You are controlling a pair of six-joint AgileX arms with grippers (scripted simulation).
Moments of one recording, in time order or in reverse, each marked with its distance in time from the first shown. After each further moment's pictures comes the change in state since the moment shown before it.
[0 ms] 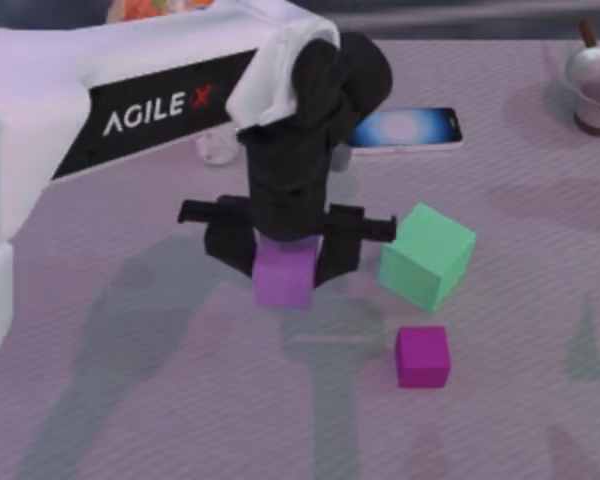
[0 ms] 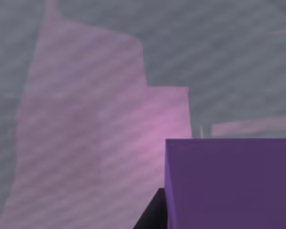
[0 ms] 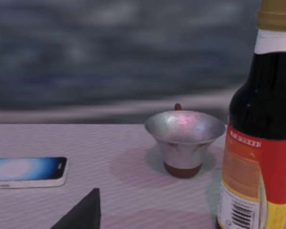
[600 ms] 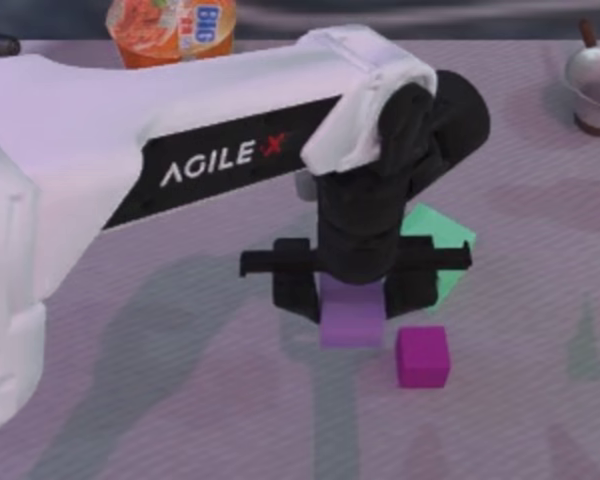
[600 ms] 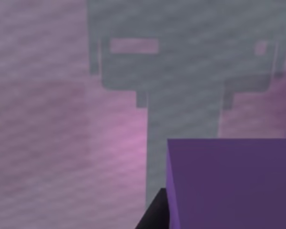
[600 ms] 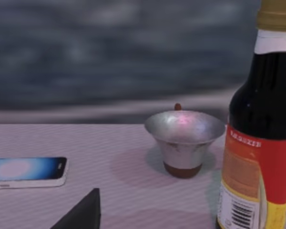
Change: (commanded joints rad) left arm -0.168 -0.008 0.034 -0.027 -0.008 -0.318; right arm 0.000 0.000 0.000 0.000 0.000 0.000
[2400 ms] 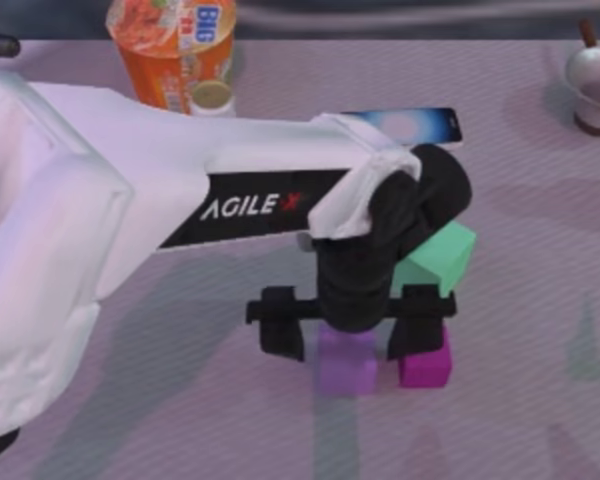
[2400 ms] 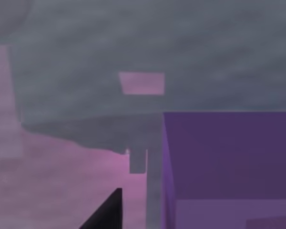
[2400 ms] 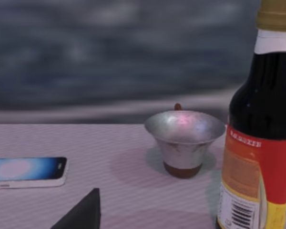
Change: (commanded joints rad) left arm 0.002 0.065 -0.182 0.247 0.001 0.003; right arm 0.000 0.000 0.000 0.000 0.000 0.000
